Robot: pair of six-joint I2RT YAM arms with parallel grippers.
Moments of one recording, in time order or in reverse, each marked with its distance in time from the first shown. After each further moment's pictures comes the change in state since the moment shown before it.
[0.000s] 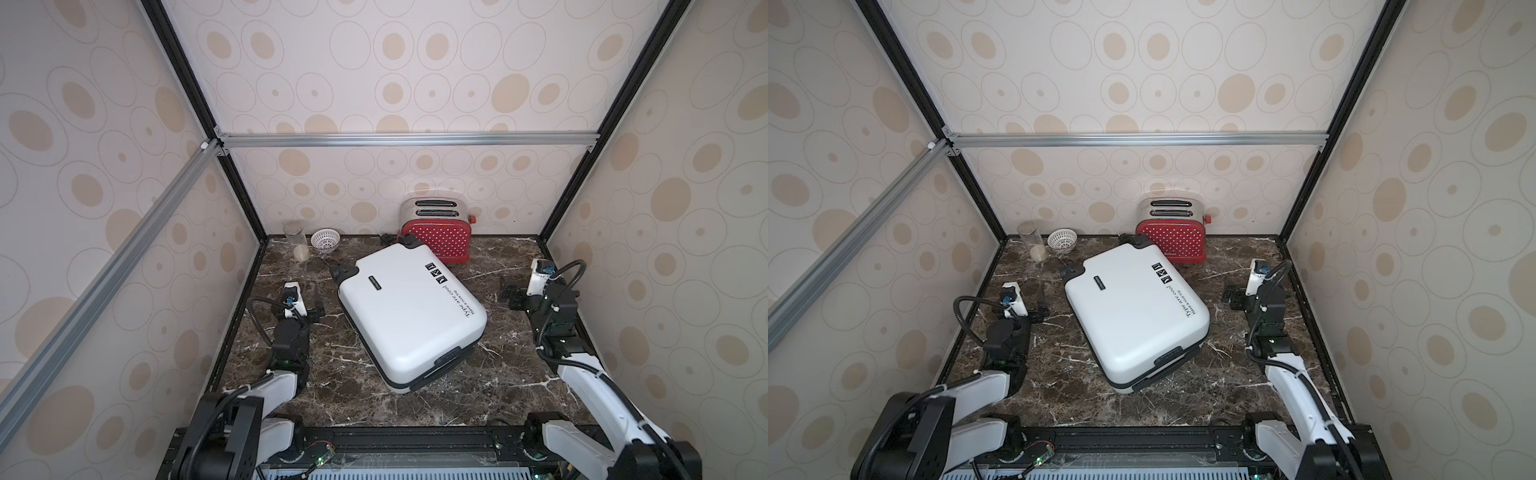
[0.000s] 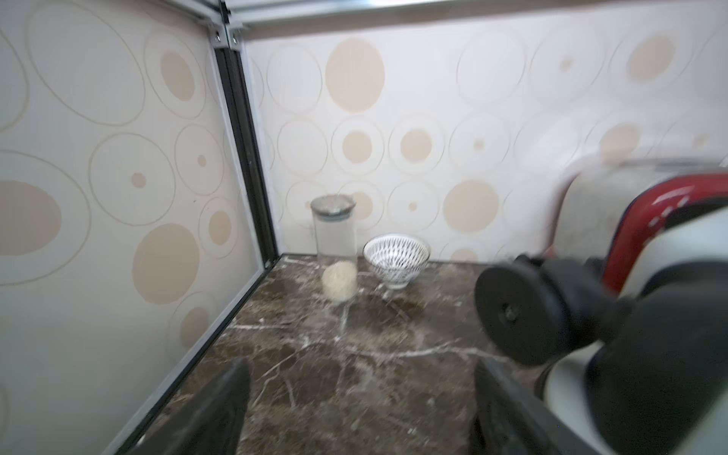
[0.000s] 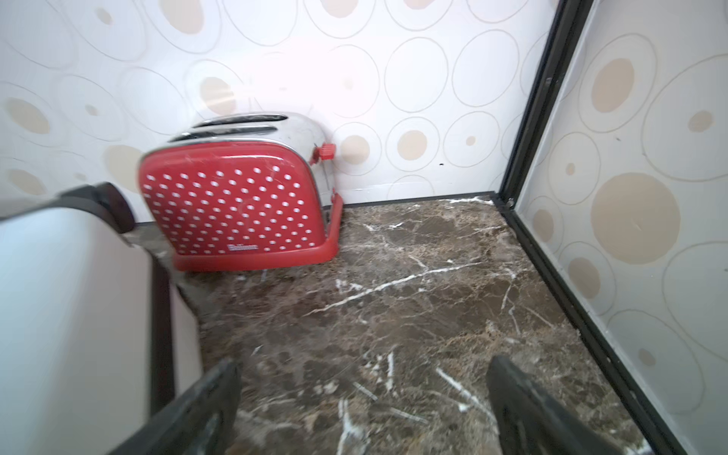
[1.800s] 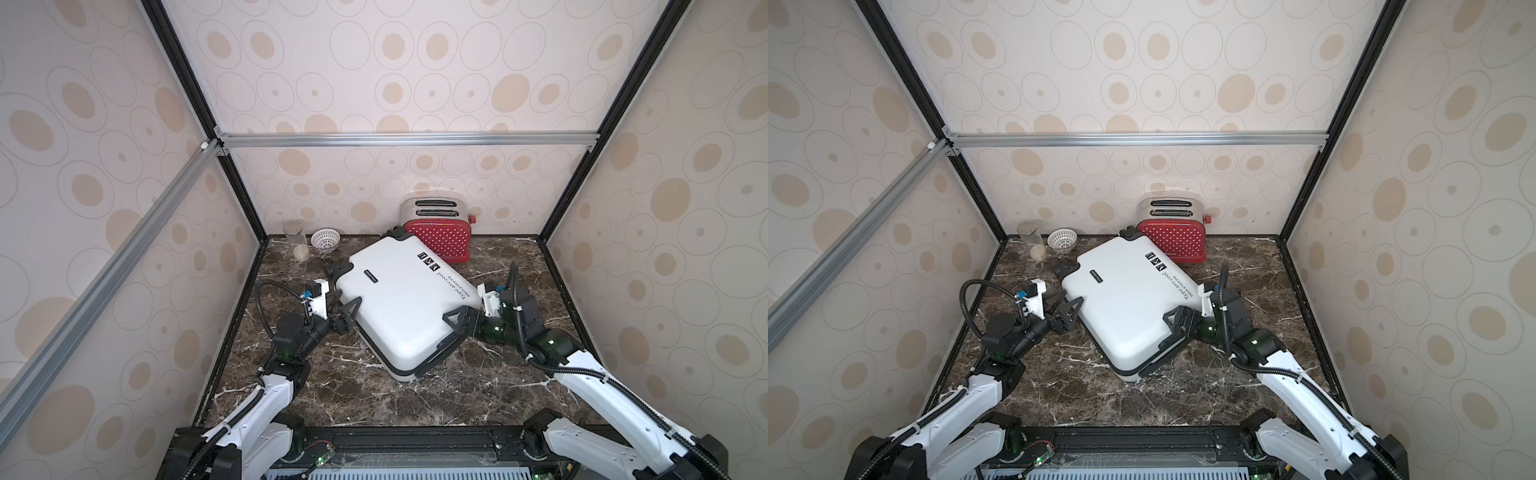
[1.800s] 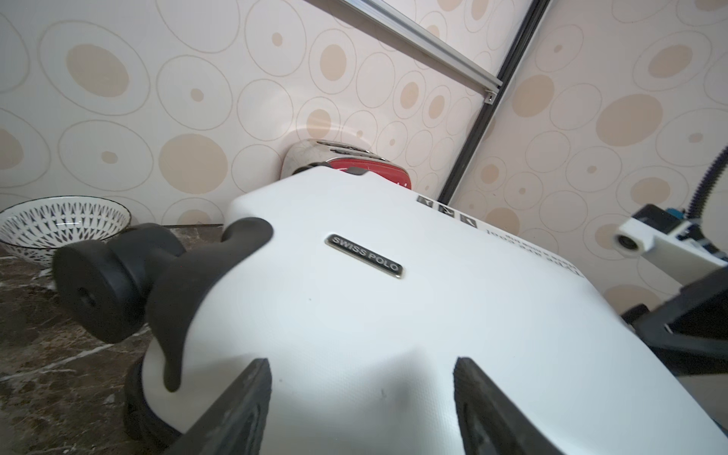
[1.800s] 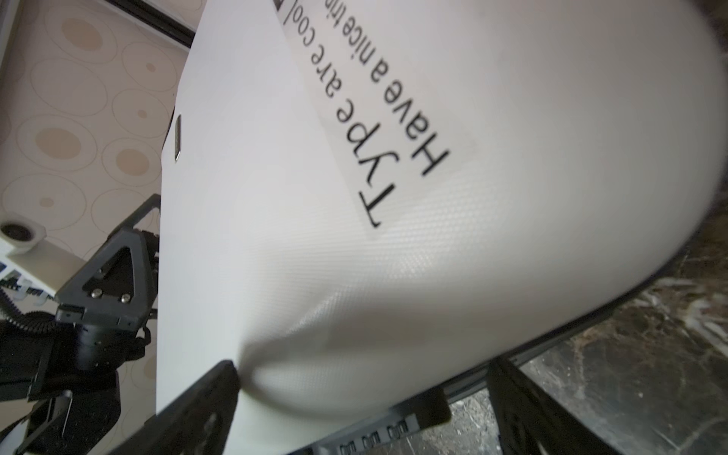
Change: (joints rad) left arm -0.113 -0.141 0.089 -0.354 0.665 -0.305; right arm 0.402 0.077 0.123 -0.430 -0.321 0.601
